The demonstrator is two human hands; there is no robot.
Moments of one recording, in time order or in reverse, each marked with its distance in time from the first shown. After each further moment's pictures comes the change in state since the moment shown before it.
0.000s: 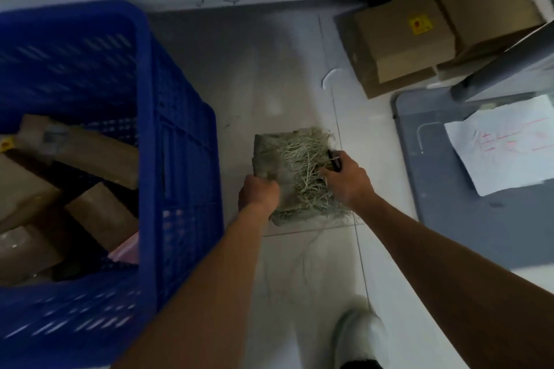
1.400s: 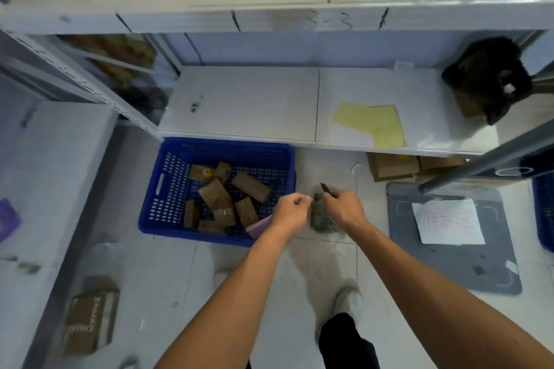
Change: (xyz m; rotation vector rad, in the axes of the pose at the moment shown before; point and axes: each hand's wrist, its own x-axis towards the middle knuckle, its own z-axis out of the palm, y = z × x) left_hand -0.478 0.111 -0.324 -0.247 -0.071 0.249; right_hand -0.428 -0.311 -0.190 -0.037 -0.113 -0.137
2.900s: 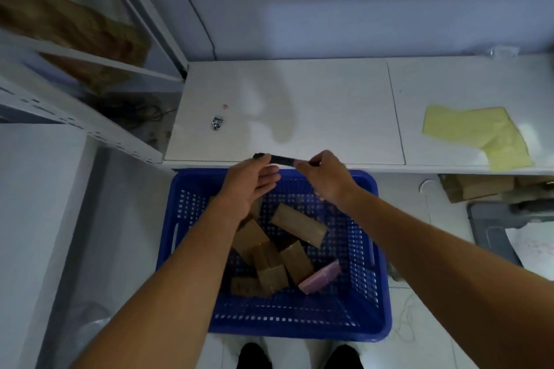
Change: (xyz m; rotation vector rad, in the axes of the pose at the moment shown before) left_hand 0.331 -0.050 -0.305 -0.576 -0.011 -0.145; right_hand 0.238 -0.220 0.255 0.073 -0.028 -0.101
